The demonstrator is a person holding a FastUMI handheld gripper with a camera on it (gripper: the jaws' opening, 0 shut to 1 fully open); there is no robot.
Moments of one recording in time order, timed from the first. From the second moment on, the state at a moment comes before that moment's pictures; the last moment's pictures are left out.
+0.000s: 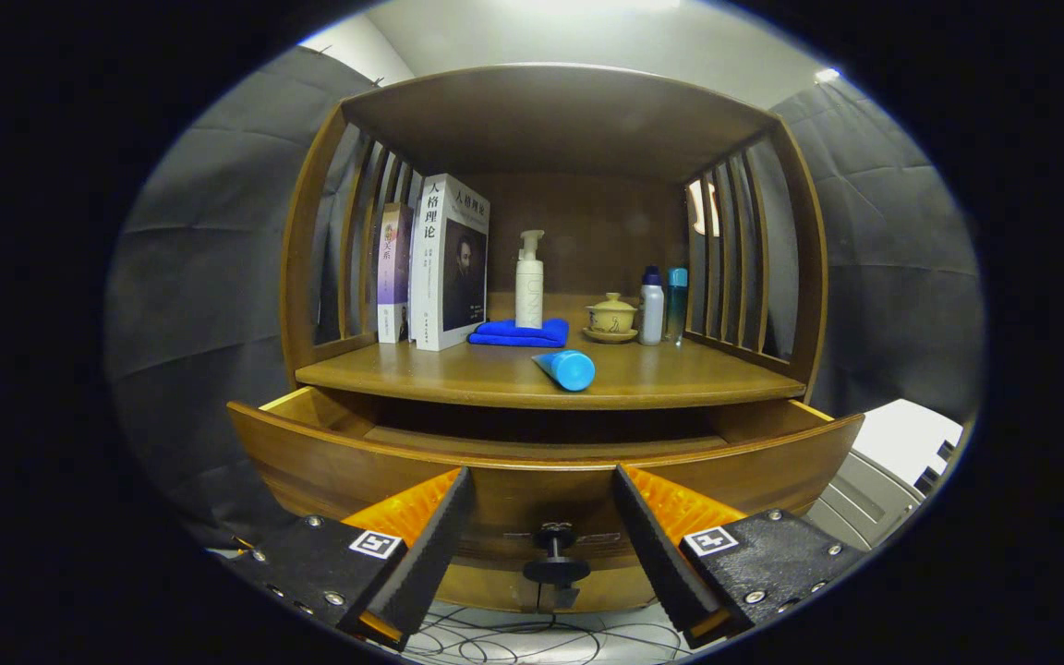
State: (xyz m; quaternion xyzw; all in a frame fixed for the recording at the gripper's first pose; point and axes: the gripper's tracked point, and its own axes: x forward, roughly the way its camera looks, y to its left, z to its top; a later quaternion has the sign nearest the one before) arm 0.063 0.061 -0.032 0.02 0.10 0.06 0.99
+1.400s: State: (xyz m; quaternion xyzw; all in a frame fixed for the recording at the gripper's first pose) arm 0.136 0.067 -0.034 0.04 0.09 0.05 0.99
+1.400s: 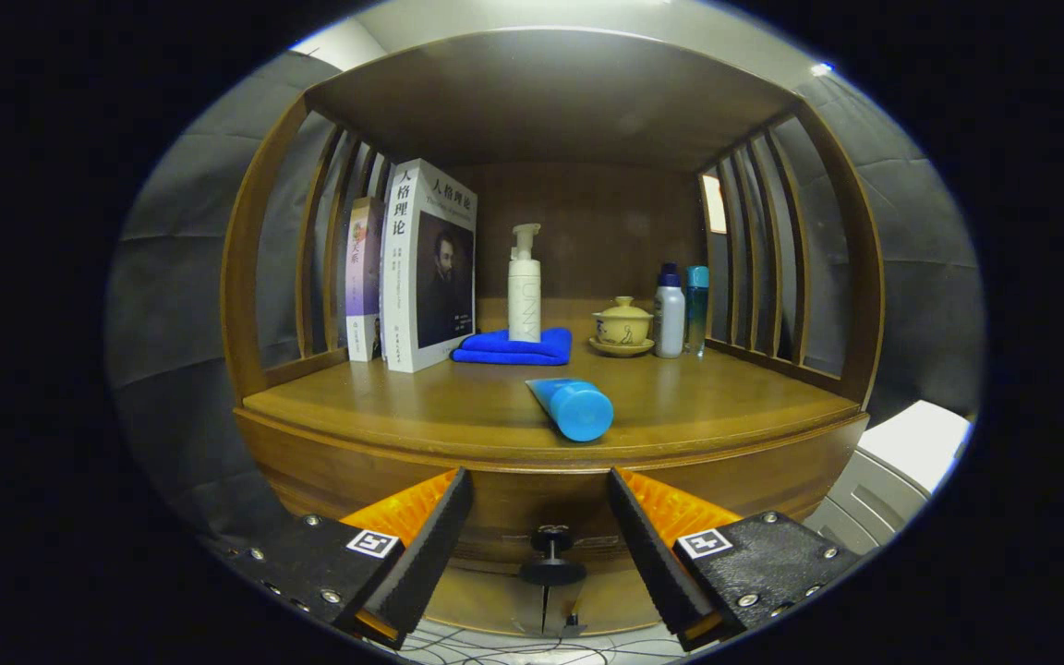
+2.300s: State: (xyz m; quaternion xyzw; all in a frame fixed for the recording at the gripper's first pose) arm 0.045 0.065 0.051 -0.03 0.03 0.04 1.00
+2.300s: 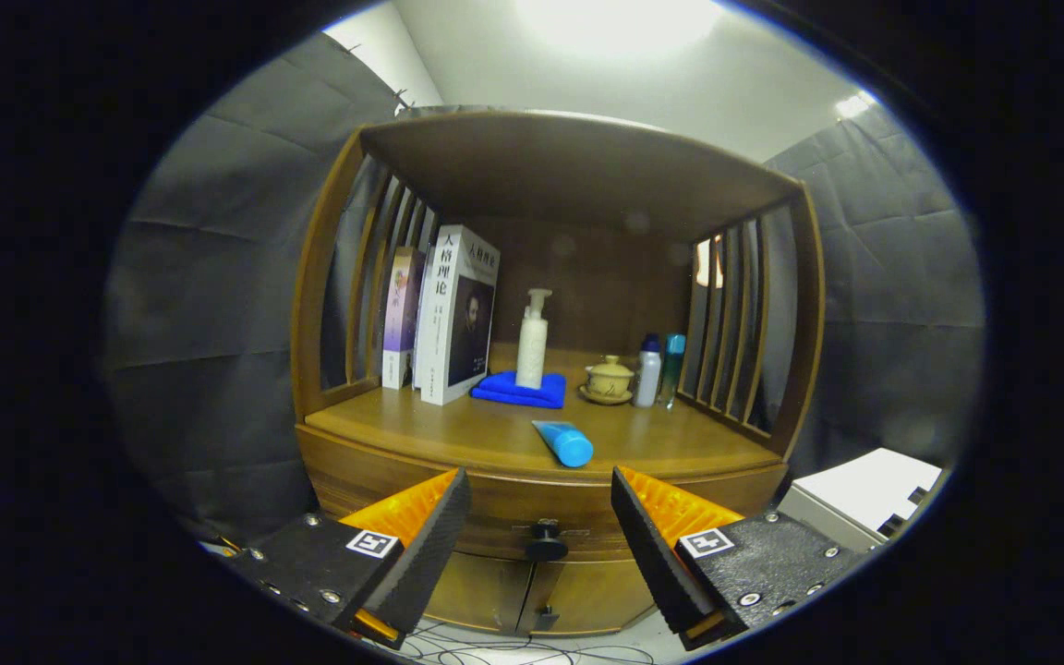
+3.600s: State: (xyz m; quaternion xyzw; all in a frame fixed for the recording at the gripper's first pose) arm -0.033 0.025 0.088 0.00 -0.02 0.01 1.00
